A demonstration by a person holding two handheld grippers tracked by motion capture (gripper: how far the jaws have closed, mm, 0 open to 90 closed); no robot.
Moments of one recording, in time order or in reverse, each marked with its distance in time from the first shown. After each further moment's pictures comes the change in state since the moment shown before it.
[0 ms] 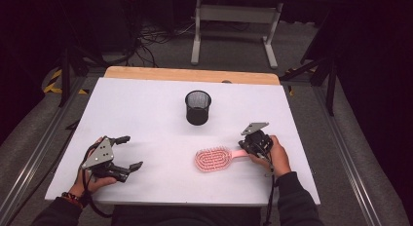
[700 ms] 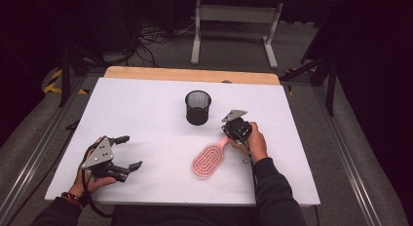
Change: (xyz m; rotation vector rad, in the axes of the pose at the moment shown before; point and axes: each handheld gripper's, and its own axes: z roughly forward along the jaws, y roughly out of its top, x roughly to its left) left arm 0.000 -0.001 -0.001 -0.003 0.006 -0.002; right arm 0.003 0.056 0.043 -0.083 -0.084 -0.032
